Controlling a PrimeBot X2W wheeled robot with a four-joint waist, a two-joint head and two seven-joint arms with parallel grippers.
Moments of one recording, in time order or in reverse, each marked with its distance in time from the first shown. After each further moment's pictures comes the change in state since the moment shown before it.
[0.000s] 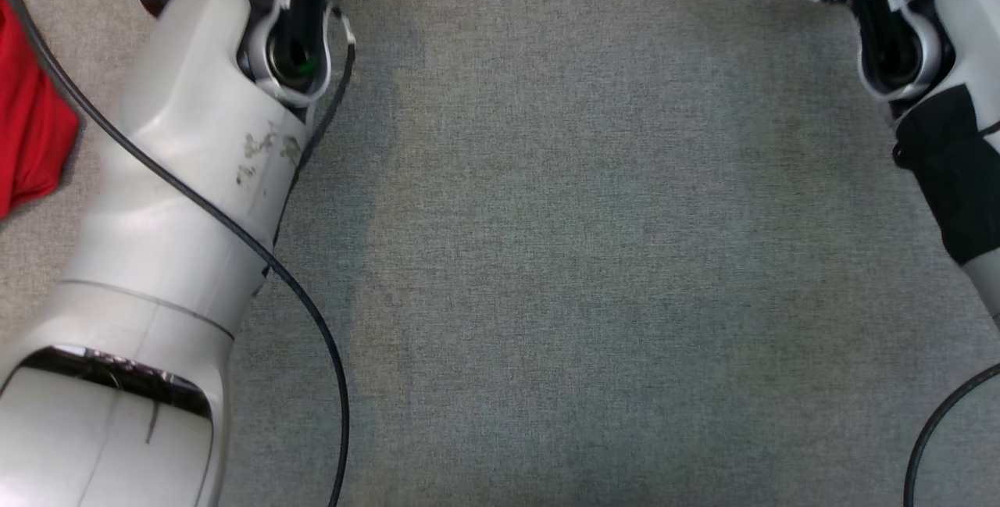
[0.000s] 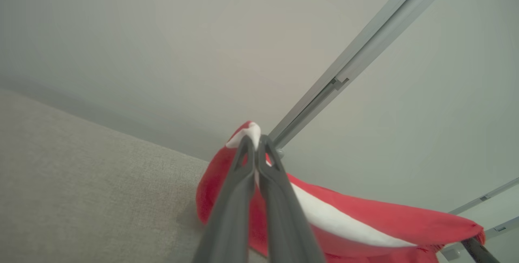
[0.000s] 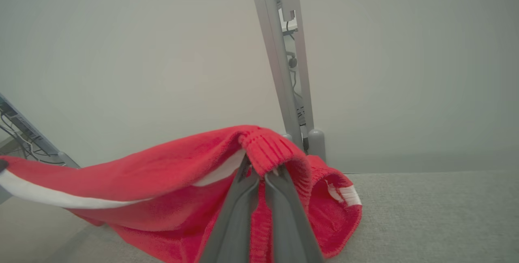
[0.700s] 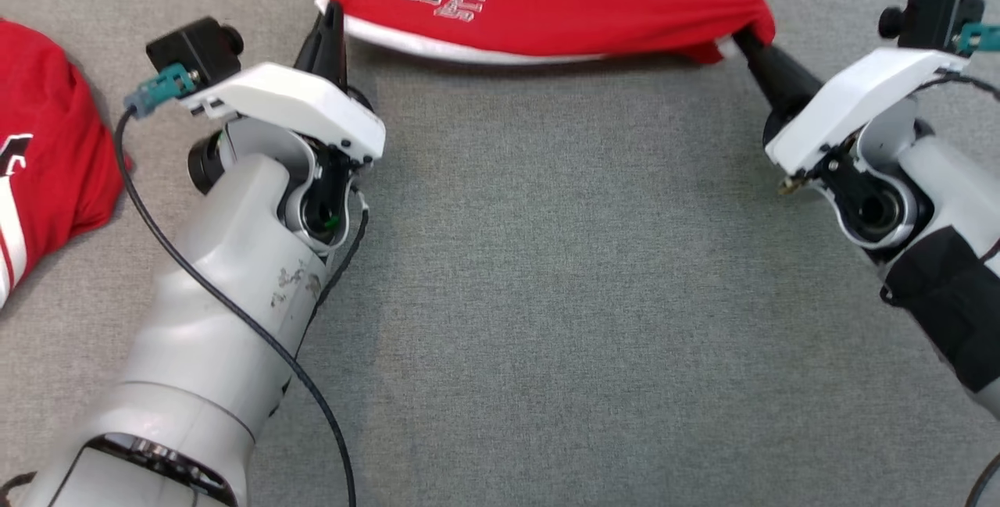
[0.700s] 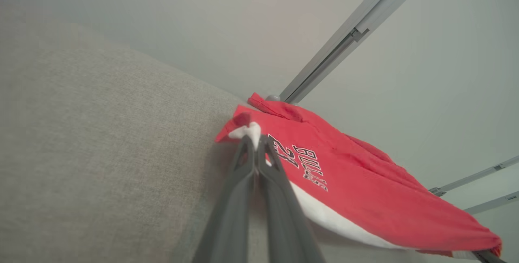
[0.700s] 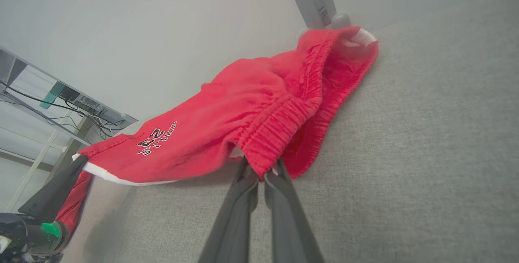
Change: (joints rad) left arm 0.233 0.000 -0.084 0.070 -0.058 -0.013 0.000; right arm 0.247 -0.149 0.279 -0.206 0.546 0.000 0.207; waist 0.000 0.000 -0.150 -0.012
